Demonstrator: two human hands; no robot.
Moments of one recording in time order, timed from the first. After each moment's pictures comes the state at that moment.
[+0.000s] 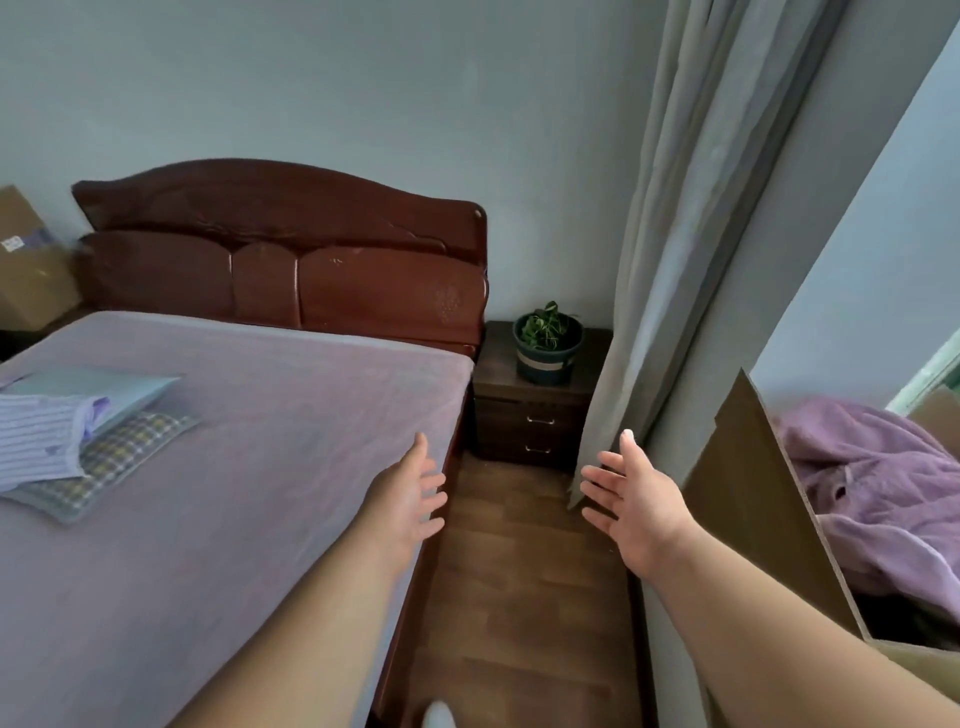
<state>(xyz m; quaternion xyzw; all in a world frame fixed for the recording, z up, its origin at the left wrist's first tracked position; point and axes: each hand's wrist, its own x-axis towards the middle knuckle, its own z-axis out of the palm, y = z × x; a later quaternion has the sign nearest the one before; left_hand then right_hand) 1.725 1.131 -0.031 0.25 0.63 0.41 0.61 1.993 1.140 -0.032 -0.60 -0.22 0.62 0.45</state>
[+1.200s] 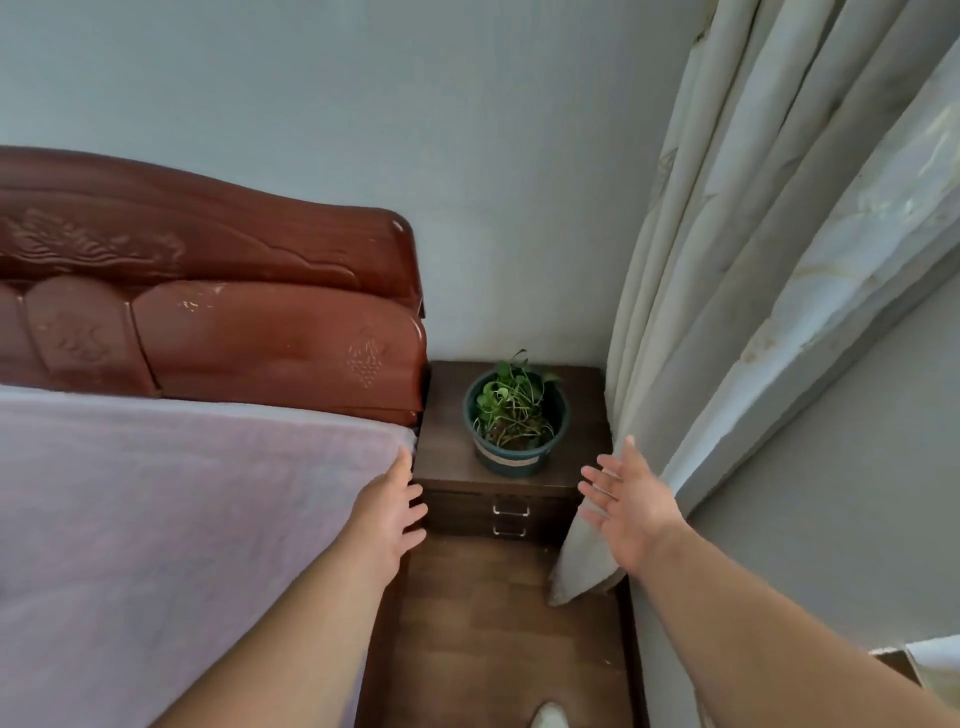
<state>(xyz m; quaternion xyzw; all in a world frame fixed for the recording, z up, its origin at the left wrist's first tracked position) 1.789 1.677 -0.109 0.20 0.67 0.35 0.62 2.071 1.669 -0.111 -0.62 -0.10 0.62 0.46</state>
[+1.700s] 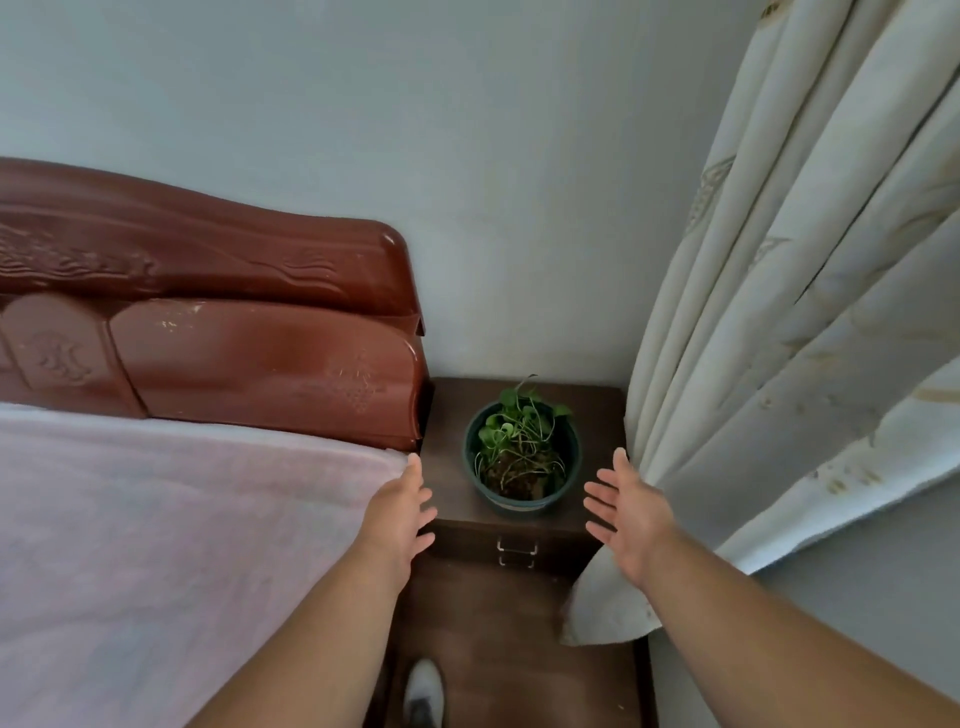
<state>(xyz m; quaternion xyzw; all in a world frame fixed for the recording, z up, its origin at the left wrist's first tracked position) 1.823 1.809 -0.139 0.18 0.69 0.34 0.61 2.099 1.810 -0.157 -0.67 -0.13 0.62 0.39</state>
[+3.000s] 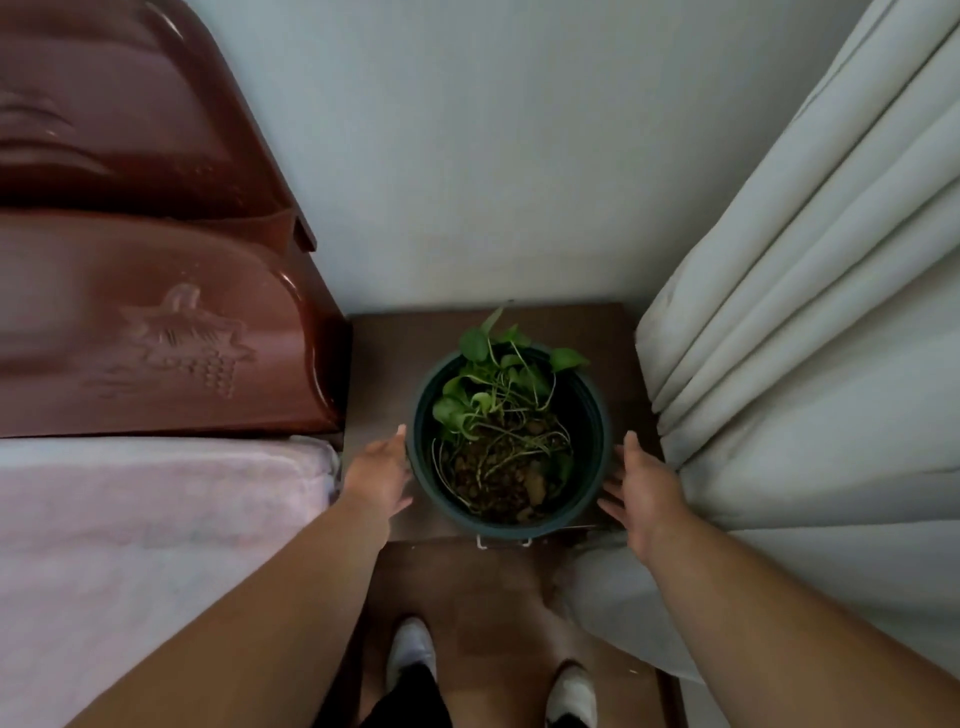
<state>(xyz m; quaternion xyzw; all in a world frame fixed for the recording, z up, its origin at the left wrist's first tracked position) 1.831 2.009 -0.427 0.19 0.71 0.25 0.63 2.121 1.942 -0.421 -0.73 -0.02 0.55 0.40</state>
